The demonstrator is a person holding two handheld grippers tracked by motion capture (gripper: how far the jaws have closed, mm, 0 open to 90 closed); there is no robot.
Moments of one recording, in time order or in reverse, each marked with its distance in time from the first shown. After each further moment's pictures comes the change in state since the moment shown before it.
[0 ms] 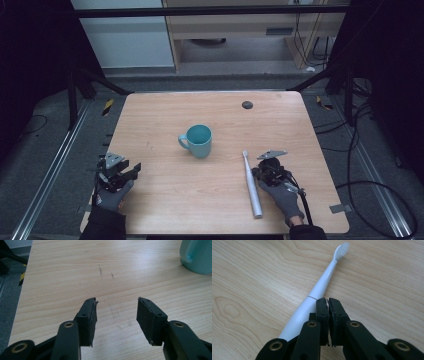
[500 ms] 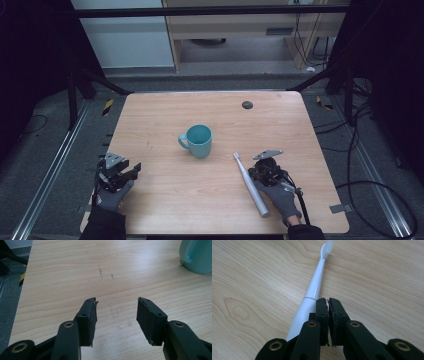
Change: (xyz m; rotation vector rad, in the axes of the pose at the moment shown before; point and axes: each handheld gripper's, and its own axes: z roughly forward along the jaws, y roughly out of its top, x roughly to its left) left arm 0.000 0.000 0.000 -0.001 0.000 0.002; right arm 0.009 0.005 0.002 0.004 0.020 -0.016
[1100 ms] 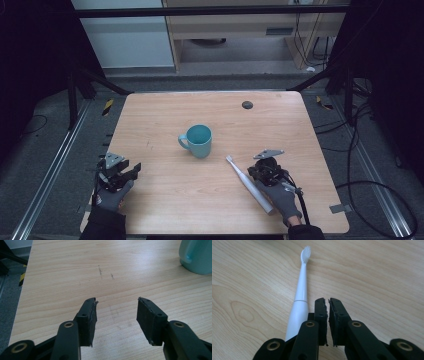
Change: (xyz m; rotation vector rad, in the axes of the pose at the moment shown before) left arm 0.000 0.000 0.000 -0.002 -0.002 0.000; right arm 0.001 0.003 -0.007 -0.025 -0.004 -0.004
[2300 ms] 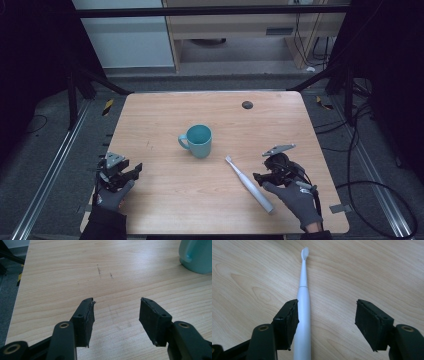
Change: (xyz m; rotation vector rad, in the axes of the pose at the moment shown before) left arm 0.000 0.000 0.003 0.003 -0.009 0.002; right arm 0.008 0.021 -0.066 0.106 -0.049 -0.022
